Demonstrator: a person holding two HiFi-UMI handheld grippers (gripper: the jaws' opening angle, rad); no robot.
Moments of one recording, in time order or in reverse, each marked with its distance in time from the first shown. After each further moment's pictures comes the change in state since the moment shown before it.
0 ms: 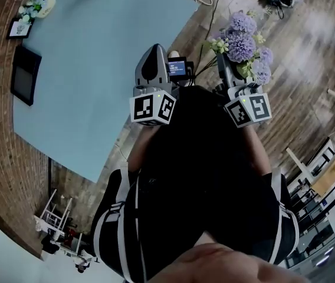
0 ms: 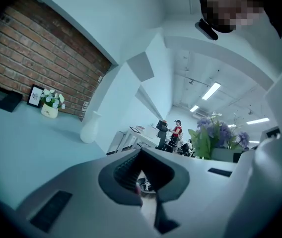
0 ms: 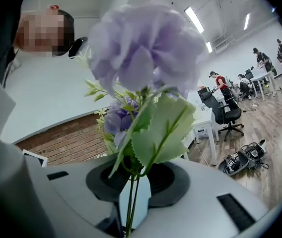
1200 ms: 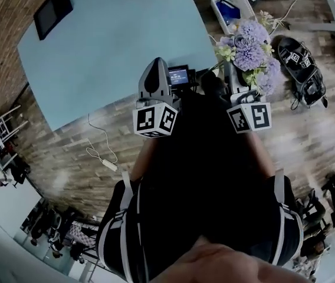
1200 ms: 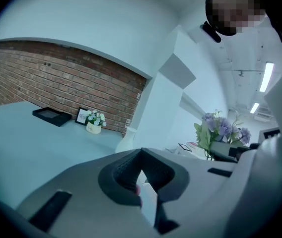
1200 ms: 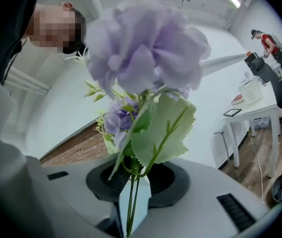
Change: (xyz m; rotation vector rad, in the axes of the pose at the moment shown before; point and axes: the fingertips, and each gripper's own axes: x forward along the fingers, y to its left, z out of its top) left arm 0.101 0.012 0.044 -0.048 -0.232 0.658; right arm 0.226 -0.066 0.071 -0.009 0.135 0.581
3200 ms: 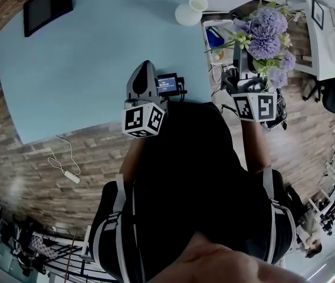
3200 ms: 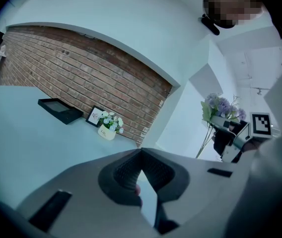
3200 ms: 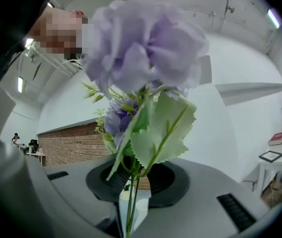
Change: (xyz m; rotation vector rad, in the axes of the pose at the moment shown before) left arm 0.093 0.137 0.056 -0.176 -0.068 0.071; right arm 0.223 0.060 0.075 -0.347 -0.112 0.158
